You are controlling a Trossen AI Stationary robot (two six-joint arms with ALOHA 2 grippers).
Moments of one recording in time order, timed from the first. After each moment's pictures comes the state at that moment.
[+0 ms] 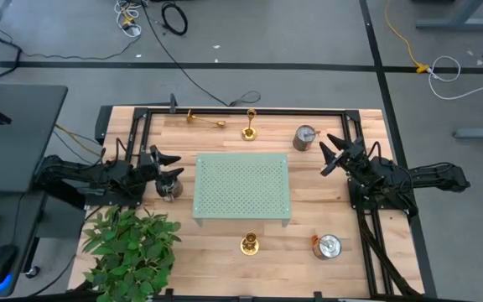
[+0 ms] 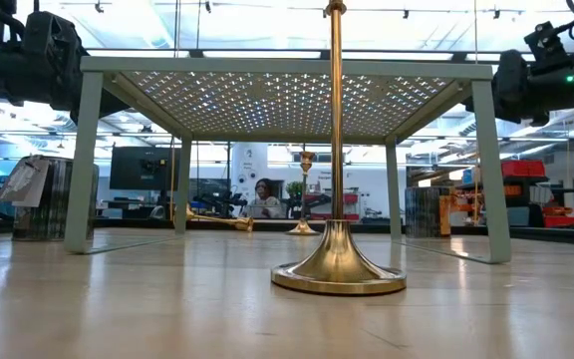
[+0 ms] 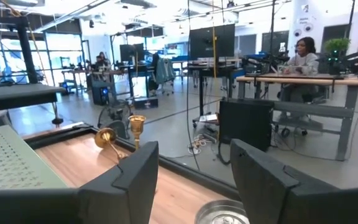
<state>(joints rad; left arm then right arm) -0.15 0.08 0.01 0.13 -0.50 -0.17 0.04 0.17 0.02 0.31 0.84 -0.09</state>
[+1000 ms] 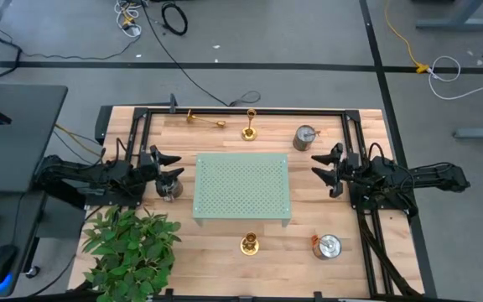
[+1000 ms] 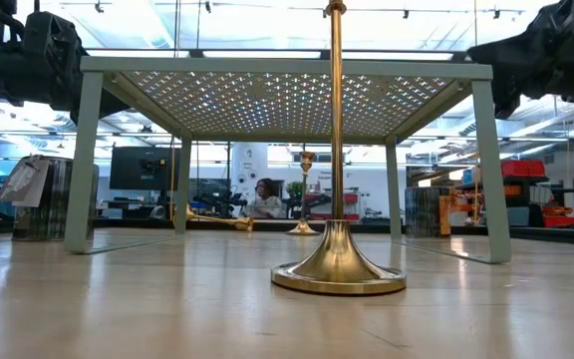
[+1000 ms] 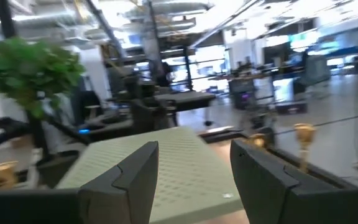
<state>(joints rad) -0.15 0.08 0.01 0.12 -0.50 -0.17 0.04 0.17 0.02 0.34 0.20 0.10</state>
